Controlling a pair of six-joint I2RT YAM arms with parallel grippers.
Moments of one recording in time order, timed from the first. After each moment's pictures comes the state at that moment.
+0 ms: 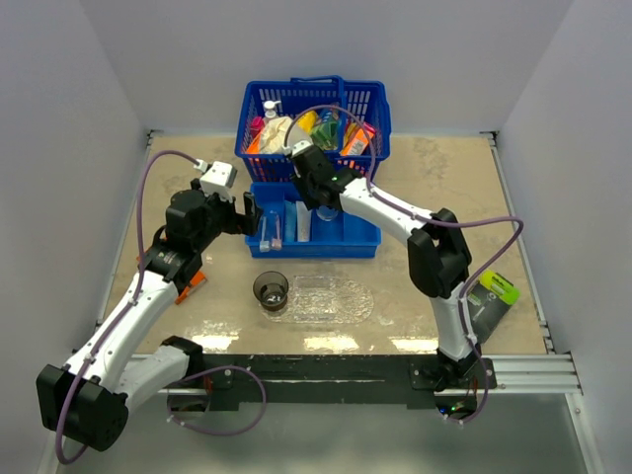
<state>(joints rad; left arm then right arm) -0.33 0.97 0.81 -0.14 0.05 -0.09 0.72 2.09 1.81 -0.53 0.30 0.06</state>
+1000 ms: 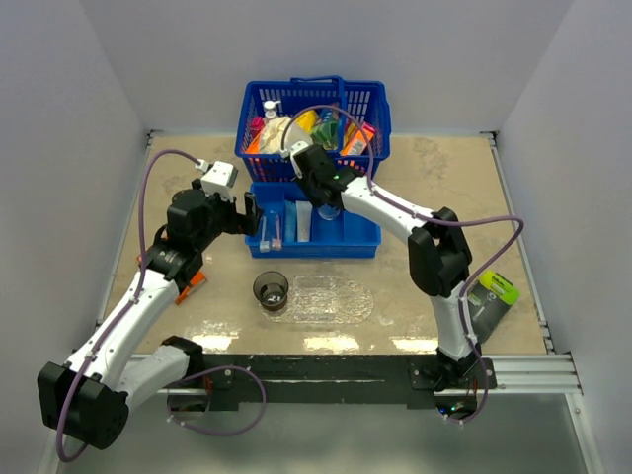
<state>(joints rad) -0.33 0.98 0.81 -0.14 0.05 -0.09 0.71 2.10 1.81 -0.53 0.29 -0.07</state>
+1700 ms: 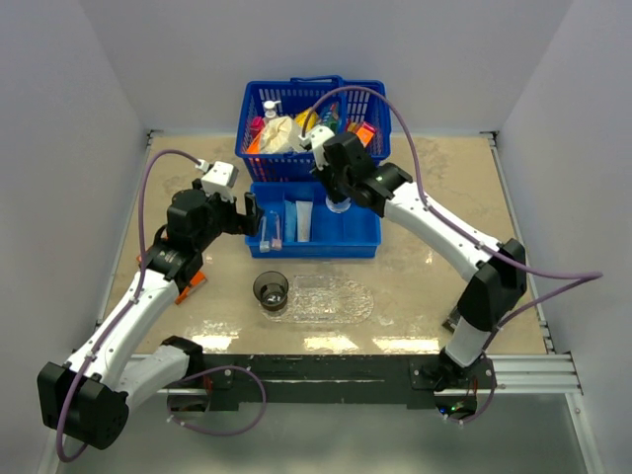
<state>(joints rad) -0.33 0.98 0.81 -0.14 0.06 -0.09 0.71 1.74 1.68 -0.60 0.21 -0.11</state>
